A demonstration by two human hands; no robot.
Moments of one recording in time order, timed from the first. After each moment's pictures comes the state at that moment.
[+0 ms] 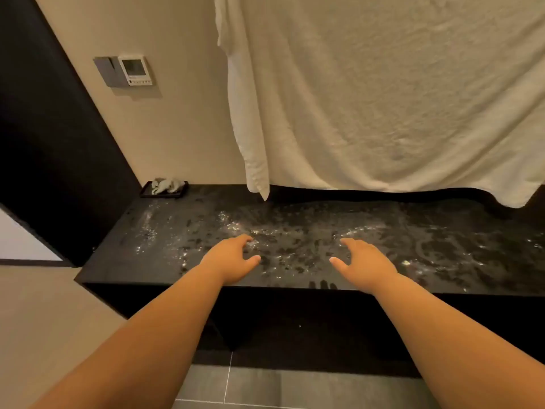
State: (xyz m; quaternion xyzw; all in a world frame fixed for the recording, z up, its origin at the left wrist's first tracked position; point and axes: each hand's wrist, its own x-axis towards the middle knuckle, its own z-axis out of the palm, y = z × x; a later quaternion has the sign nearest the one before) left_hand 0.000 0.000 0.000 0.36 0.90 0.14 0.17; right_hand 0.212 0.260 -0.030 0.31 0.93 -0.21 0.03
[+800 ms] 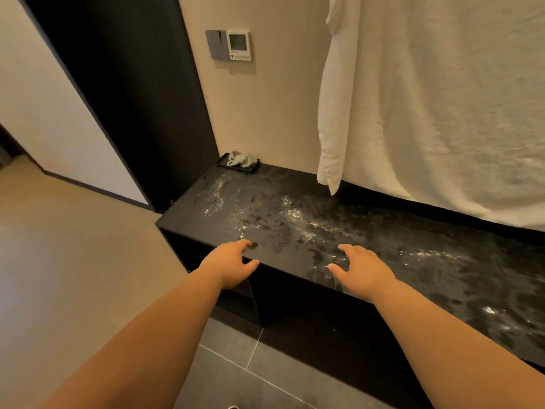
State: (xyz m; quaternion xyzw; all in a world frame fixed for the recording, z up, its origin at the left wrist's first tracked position) left_hand -0.009 -0.120 -0.030 0.20 0.96 0.14 0.16; right_hand 0.111 0.198 -0.056 0.14 0.97 -0.20 0.09
